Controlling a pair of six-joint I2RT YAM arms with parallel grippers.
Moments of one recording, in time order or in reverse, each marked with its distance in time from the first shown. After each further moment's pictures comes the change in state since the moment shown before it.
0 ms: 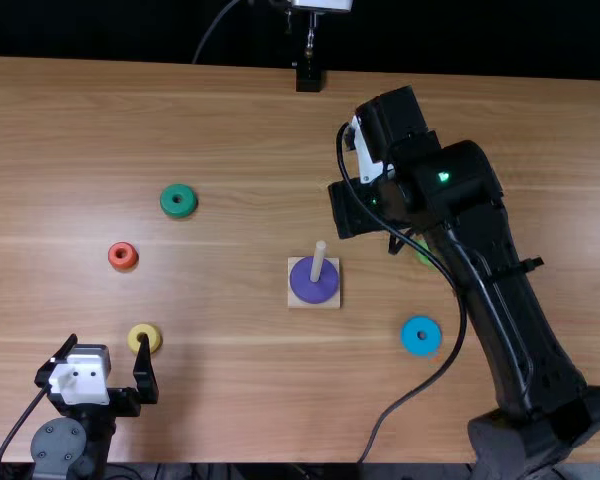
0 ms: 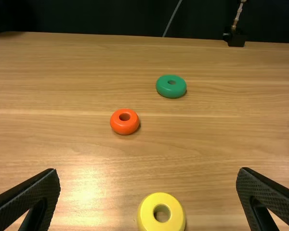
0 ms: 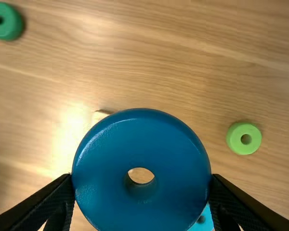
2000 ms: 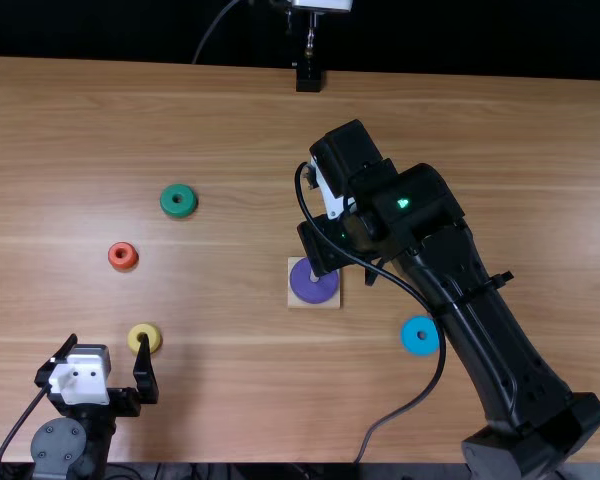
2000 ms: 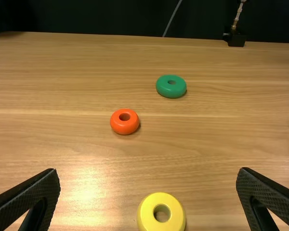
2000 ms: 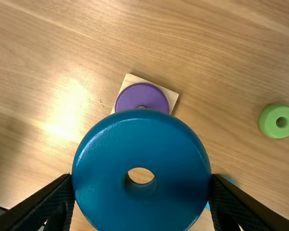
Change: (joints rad) left arm 0.000 0.000 0.000 0.000 0.001 0.000; right arm 0.112 -0.025 -0.073 -0.038 0.000 0.005
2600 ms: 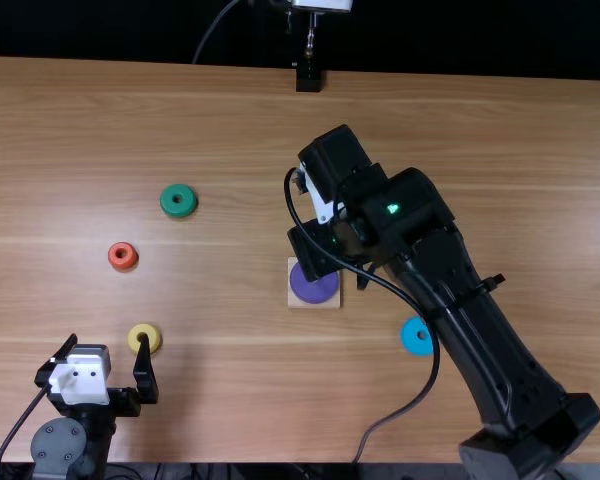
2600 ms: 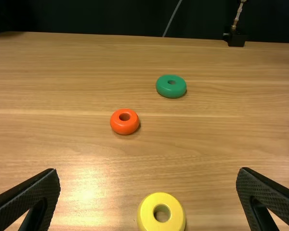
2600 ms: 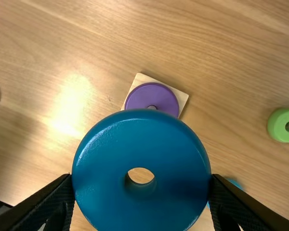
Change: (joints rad) left arm 0.000 0.000 0.000 0.000 0.000 0.000; right arm 0.033 0.002 0.000 0.003 0.000 0.001
